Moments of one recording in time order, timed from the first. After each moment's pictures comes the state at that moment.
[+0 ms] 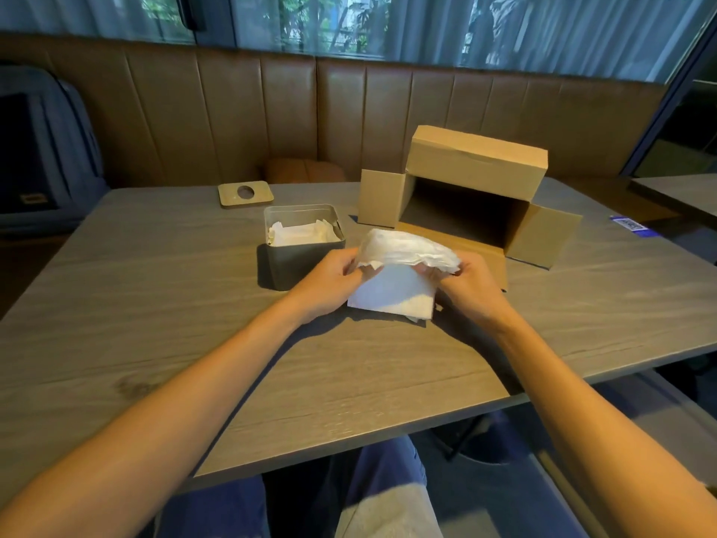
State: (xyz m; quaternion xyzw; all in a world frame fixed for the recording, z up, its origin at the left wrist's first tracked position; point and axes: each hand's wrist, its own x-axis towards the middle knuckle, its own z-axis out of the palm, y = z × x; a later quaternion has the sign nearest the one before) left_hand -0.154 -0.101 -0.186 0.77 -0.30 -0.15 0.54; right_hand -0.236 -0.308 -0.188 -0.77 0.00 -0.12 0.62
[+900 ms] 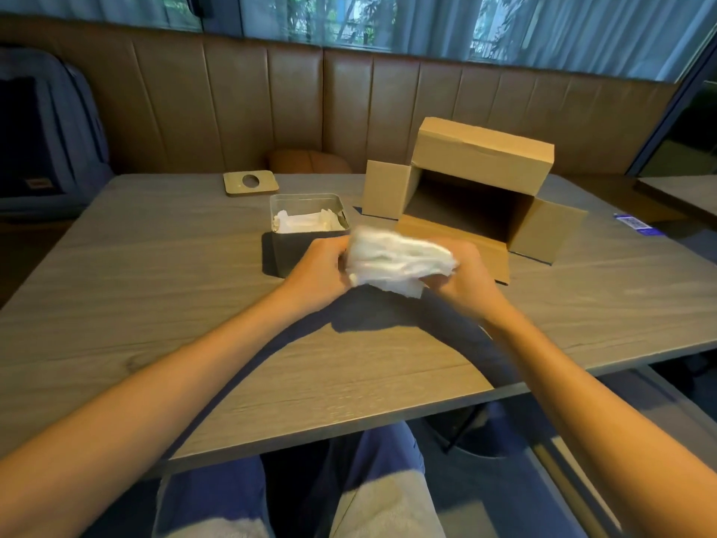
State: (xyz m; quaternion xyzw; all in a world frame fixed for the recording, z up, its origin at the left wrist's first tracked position) left_hand -0.149 -0.080 -0.196 0.76 -0.42 0.05 0.50; right_hand -0.238 -0.296 -0.174 -0.89 -0.14 -0.24 0.36
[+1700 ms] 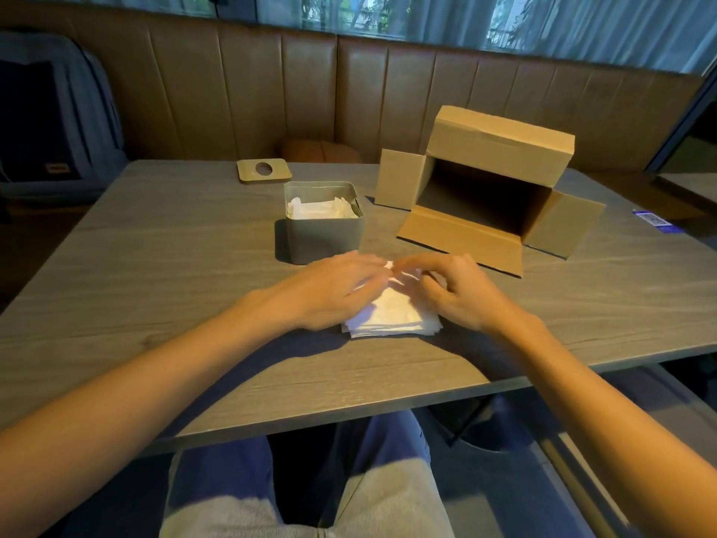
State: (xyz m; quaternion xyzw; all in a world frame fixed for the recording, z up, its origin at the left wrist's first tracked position) left_hand -0.187 -0.053 -0.180 0.84 -0.49 -0.05 0.24; right_hand -0.254 -0.280 -0.178 -0.95 -0.18 -0.12 0.25
